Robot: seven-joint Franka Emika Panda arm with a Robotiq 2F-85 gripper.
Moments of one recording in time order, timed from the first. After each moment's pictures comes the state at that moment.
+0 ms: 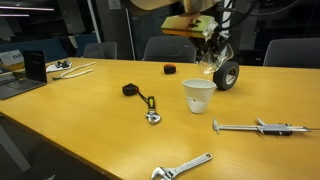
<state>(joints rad) -0.13 -0.12 -0.01 -2.33 -0.17 2.70 0.40</state>
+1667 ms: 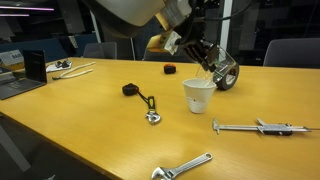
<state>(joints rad) -0.16 -0.17 0.09 -2.40 -0.79 2.55 1.14</state>
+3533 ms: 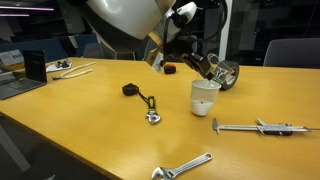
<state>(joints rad) -0.09 -0.12 0.09 -2.40 -1.04 2.47 1.56</state>
